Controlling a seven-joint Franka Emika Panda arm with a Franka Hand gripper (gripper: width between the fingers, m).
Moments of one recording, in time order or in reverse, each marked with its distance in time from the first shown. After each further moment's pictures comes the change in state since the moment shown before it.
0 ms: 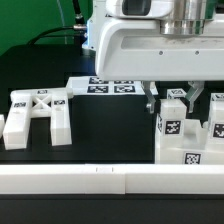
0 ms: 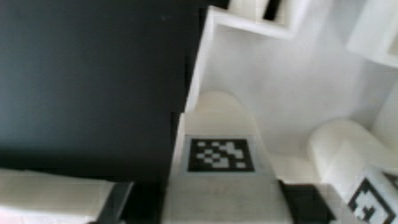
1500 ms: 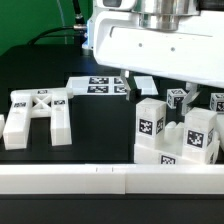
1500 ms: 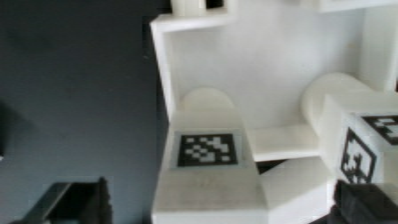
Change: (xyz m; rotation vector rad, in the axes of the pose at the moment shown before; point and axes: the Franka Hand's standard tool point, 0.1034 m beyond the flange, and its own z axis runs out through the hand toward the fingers) arm -0.006 0.016 -0.008 -0.020 0.011 0.646
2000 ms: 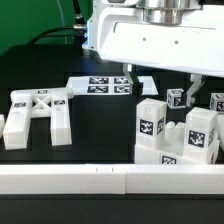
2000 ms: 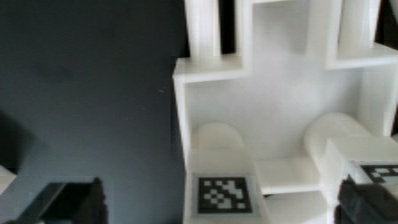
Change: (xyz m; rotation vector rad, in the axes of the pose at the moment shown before) arm -0.018 0.006 -0.002 0.010 0.005 -0.030
